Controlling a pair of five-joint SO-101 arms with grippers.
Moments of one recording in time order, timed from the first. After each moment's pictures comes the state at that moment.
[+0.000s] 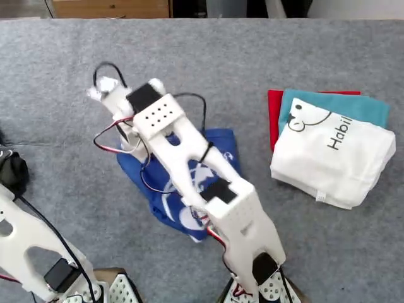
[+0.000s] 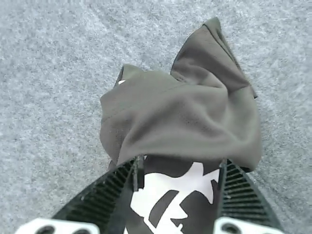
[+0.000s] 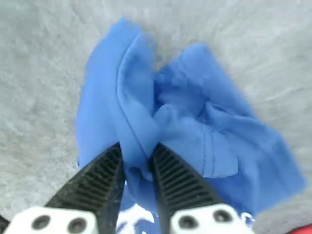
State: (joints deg) left arm -56.6 57.3 -85.3 100.4 -7.1; right arm -40.4 36.0 -43.8 100.6 14.8
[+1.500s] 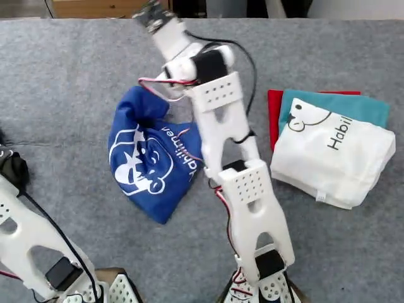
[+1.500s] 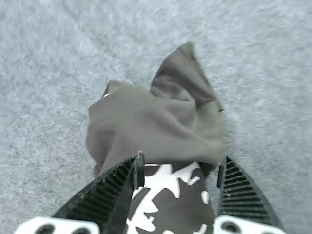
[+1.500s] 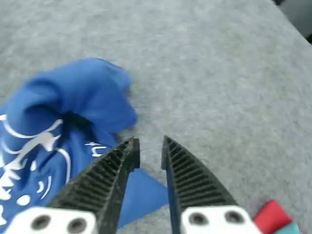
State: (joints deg) left arm -52.0 50.5 -84.4 100.5 -3.3; right arm -22.1 51.5 -87.8 100.8 19.4
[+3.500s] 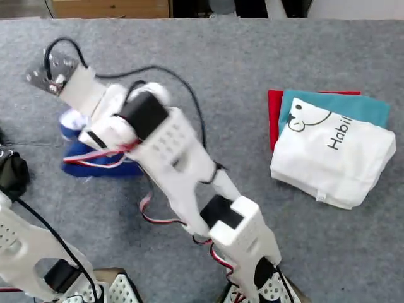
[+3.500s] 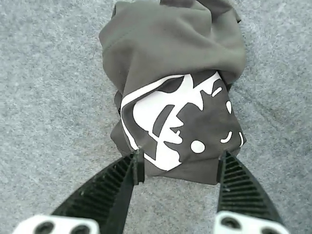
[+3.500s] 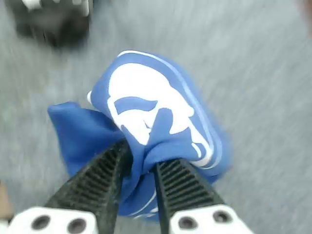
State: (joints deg) left arm -57.3 26.2 -47.1 100.6 -13.2; right arm -49.5 27.5 -71.8 100.9 17.2
